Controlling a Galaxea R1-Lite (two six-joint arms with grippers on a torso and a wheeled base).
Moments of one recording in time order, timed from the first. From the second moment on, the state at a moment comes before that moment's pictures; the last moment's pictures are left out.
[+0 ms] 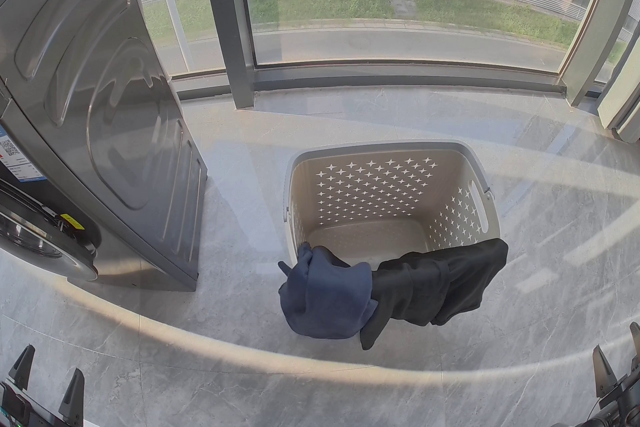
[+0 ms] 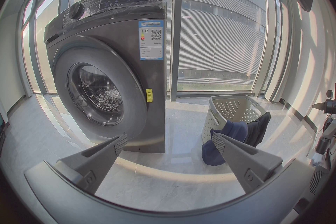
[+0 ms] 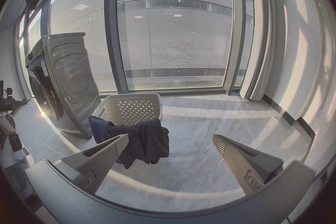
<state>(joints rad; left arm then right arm) 0.00 0.02 -0.02 0.00 0.01 -0.03 0.00 0.02 -0.02 0.01 -0.01 0.00</state>
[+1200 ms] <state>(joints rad) 0.00 0.02 -0.02 0.00 0.01 -0.03 0.00 0.02 -0.02 0.01 -0.01 0.00</state>
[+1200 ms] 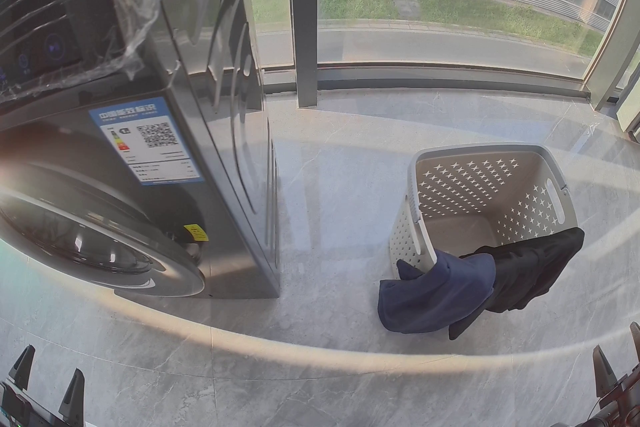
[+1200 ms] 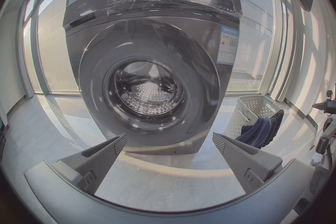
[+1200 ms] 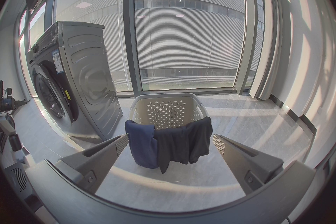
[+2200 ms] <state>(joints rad) 0.00 0.02 -0.02 0.00 0.01 -0.03 0.00 0.02 -0.02 0.01 -0.01 0.00</state>
